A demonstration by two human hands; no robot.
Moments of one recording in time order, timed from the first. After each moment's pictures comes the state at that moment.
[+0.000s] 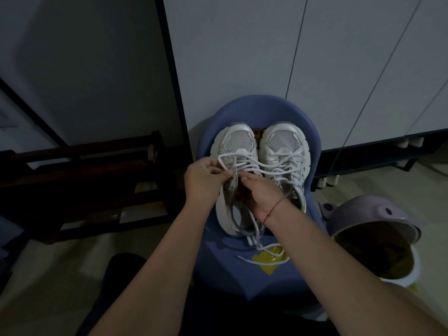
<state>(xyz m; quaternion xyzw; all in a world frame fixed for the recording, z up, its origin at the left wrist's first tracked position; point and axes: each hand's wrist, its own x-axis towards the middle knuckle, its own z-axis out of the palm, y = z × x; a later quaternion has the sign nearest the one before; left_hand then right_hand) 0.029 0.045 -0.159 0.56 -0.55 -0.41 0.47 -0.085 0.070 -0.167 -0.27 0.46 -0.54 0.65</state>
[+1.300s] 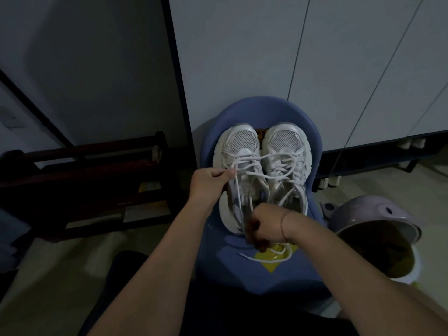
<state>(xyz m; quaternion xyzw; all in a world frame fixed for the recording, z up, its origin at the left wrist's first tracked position) 0.033 0.044 -0.171 0.56 -0.49 -0.50 0.44 -0.103 0.116 -0.144 -0.71 0.59 0.09 0.37</state>
